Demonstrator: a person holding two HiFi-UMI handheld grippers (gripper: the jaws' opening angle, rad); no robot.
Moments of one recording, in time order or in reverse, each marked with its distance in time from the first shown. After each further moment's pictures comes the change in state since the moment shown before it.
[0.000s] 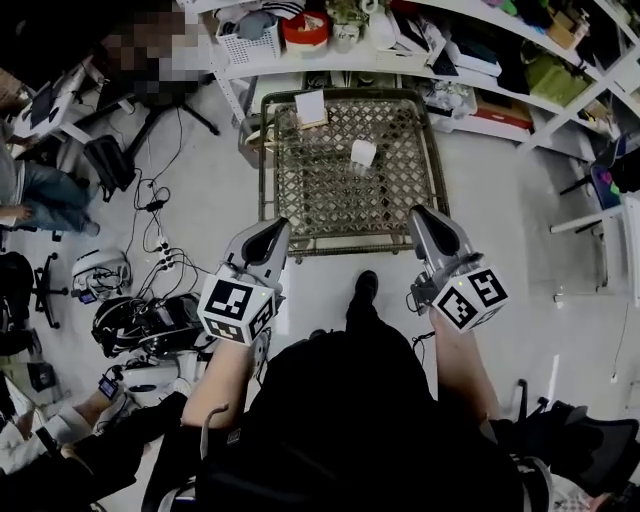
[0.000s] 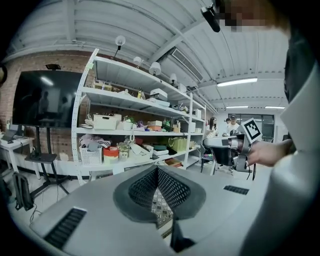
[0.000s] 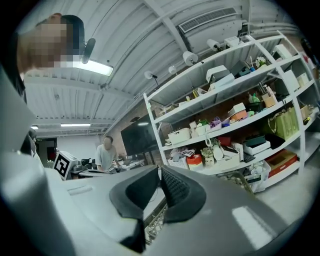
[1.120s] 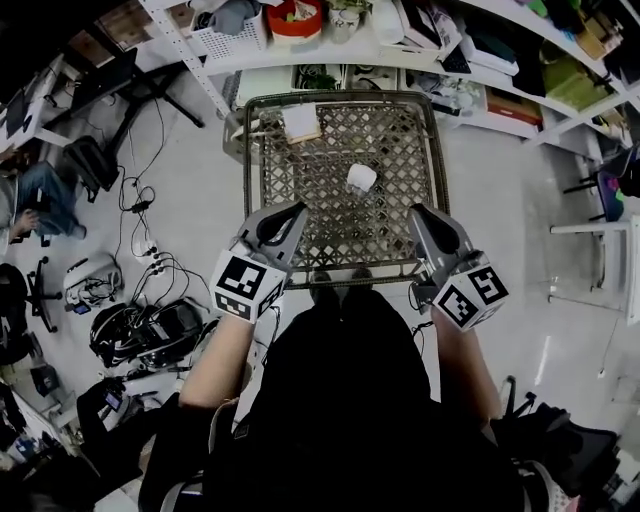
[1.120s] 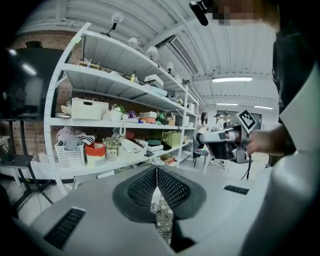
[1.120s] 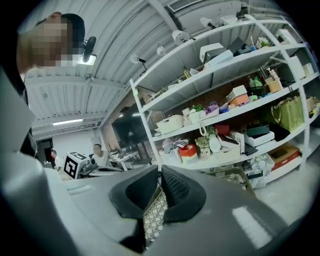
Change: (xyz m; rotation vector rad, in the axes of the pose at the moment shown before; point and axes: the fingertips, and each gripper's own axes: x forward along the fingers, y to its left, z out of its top) left arm 0.170 0.064 0.001 0.039 0.066 -0.157; right arm 0.116 -0.103 -0.009 0.044 0.132 -0.029
